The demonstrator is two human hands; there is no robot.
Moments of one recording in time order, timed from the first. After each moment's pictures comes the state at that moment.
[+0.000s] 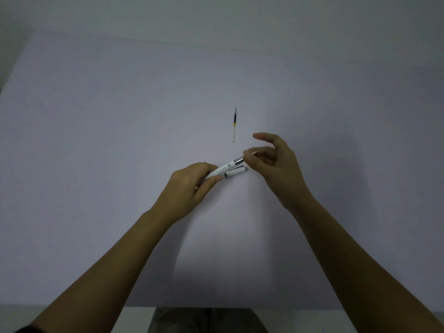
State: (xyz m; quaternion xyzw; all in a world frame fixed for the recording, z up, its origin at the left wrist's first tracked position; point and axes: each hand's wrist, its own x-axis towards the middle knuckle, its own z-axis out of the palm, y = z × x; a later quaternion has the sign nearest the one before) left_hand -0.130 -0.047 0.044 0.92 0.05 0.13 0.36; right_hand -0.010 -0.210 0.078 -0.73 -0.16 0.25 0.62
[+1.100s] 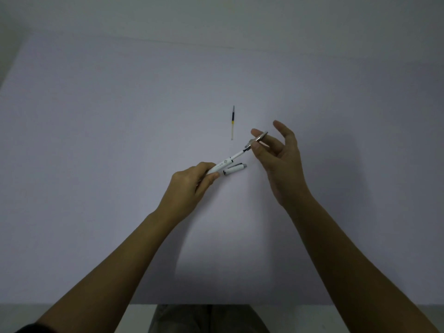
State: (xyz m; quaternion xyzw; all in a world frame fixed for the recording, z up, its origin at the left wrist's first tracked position) left_hand -0.132 -0.056 0.028 0.91 0.10 0.13 0.38; right_hand -0.011 -0.210 0.071 -0.66 -0.06 0.23 0.71
